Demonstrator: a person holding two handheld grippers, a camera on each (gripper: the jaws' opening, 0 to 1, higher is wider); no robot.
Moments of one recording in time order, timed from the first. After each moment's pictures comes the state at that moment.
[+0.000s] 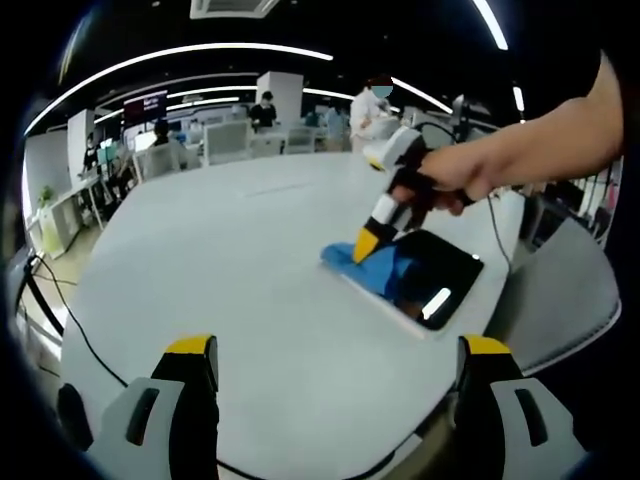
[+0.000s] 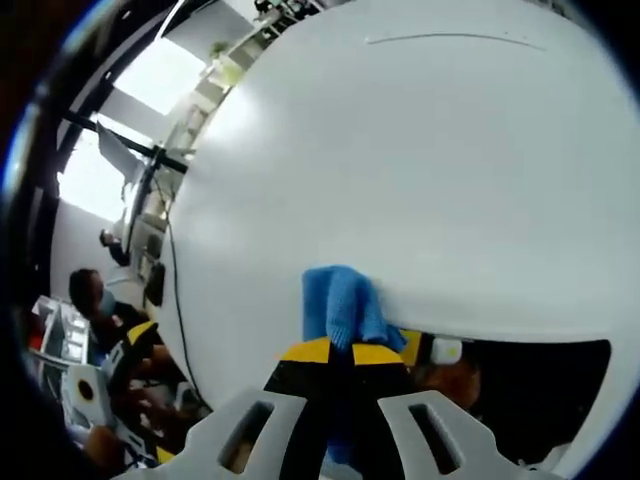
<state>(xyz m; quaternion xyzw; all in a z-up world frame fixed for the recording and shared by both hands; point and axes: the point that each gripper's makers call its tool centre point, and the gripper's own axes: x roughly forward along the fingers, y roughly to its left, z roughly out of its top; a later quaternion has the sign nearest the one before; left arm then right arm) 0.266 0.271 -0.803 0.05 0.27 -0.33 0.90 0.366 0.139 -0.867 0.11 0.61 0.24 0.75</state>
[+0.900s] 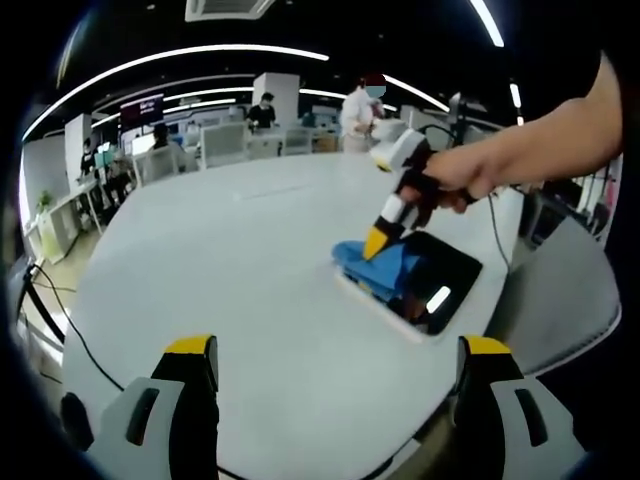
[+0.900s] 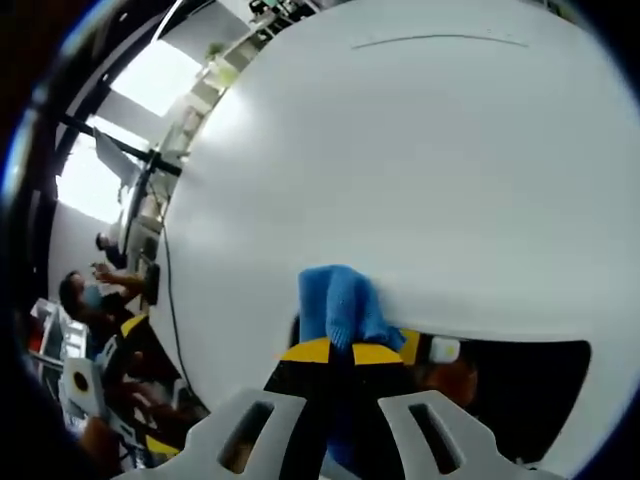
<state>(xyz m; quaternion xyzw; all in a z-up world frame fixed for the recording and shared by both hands) 0.269 0.264 -0.797 0.05 0.27 -0.33 0.90 0.368 0.111 -0.866 0.11 0.61 0.23 0.75</state>
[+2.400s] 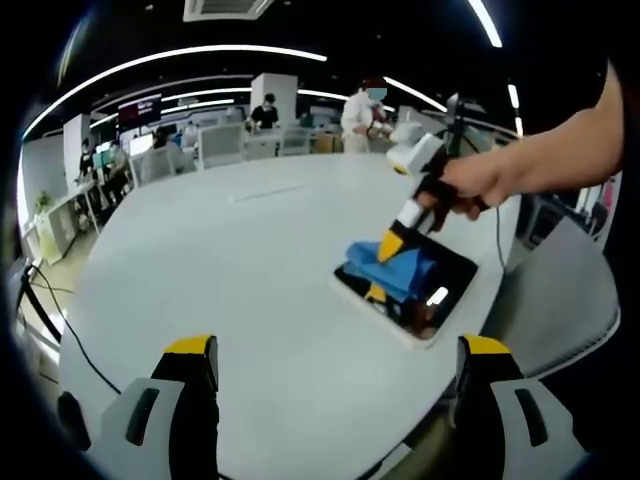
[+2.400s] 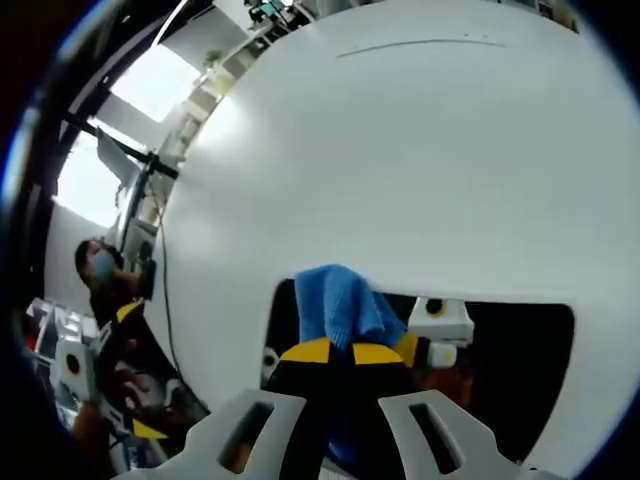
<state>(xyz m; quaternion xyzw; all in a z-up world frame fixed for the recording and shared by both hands) 0.265 0.254 -0.797 0.05 0.27 -0.34 0.90 0.345 0.086 -0.866 0.11 0.59 0.22 0.77</state>
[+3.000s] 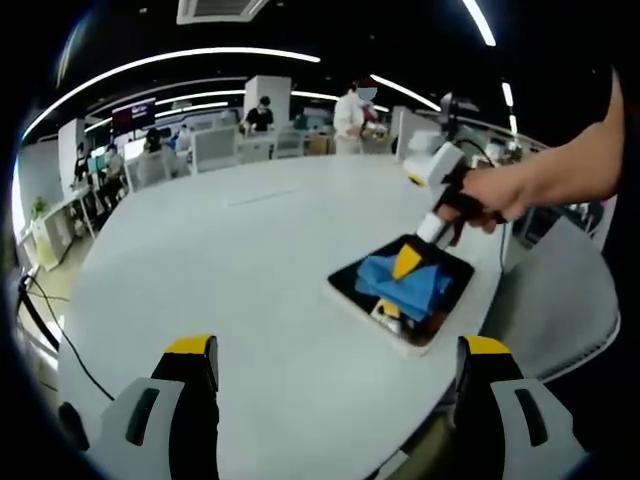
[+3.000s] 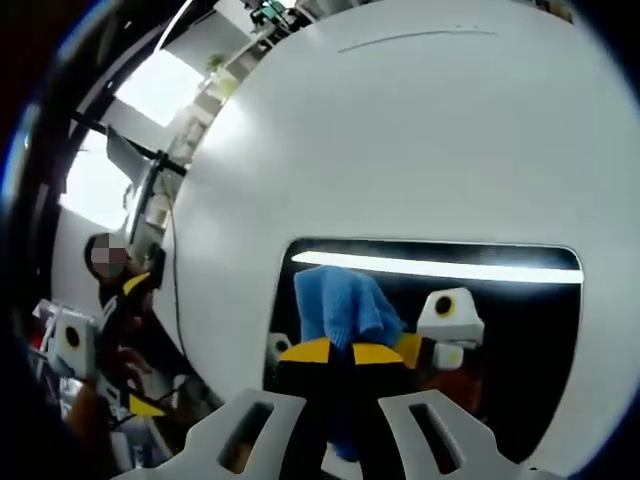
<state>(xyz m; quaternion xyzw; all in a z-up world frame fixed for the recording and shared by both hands) 0.268 0.244 -0.794 0.05 0.26 -0.35 0.90 0.309 0.085 -0.866 0.13 0.59 0.23 0.76</state>
